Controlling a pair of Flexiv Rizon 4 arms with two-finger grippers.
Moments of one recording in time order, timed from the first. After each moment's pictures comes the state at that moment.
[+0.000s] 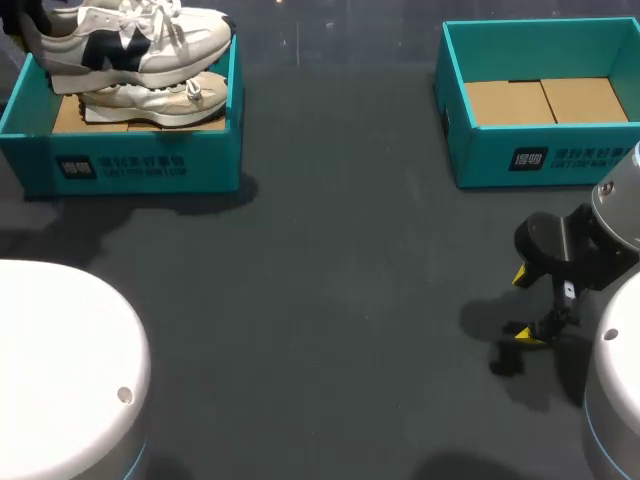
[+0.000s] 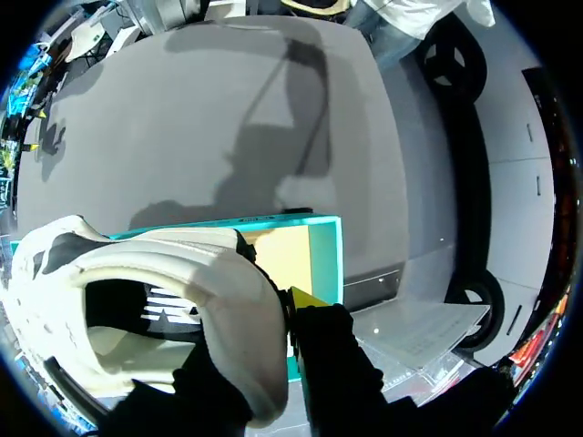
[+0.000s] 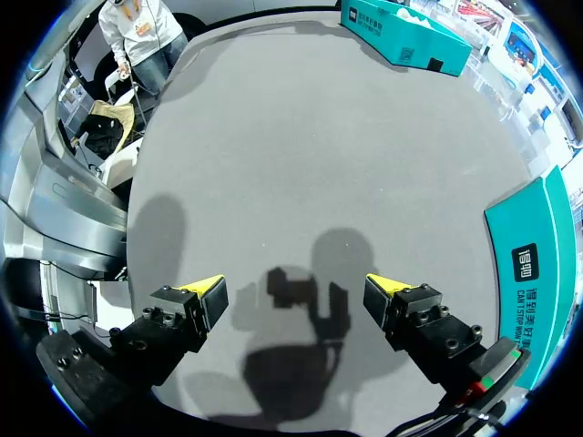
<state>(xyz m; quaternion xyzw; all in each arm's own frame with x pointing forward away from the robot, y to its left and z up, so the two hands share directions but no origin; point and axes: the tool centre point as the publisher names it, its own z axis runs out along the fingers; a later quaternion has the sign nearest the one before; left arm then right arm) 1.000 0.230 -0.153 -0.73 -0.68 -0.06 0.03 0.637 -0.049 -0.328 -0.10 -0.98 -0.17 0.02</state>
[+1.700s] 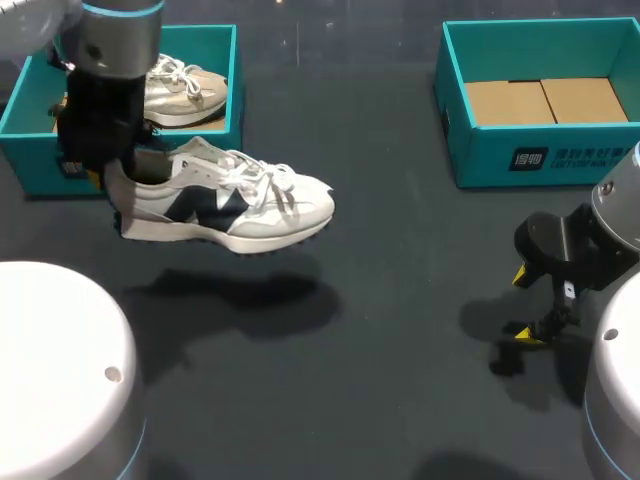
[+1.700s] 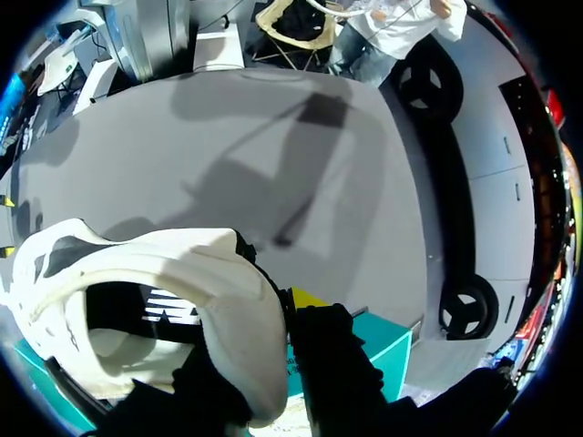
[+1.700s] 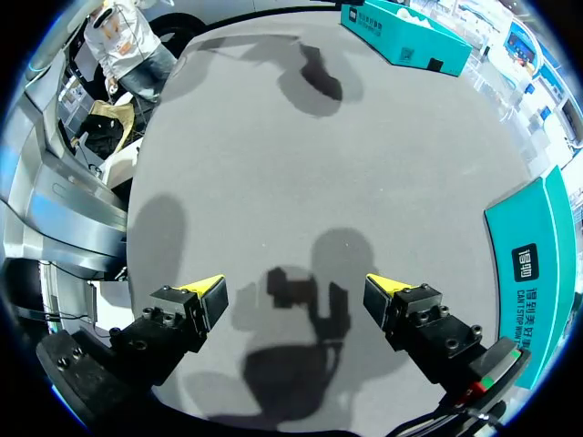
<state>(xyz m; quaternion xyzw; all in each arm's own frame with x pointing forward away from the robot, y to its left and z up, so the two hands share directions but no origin) 0.775 0.090 -0.213 -0.76 -0.64 -0.07 0.13 0.637 -0.049 -0.328 -0.10 -0.98 -0.17 0.02</state>
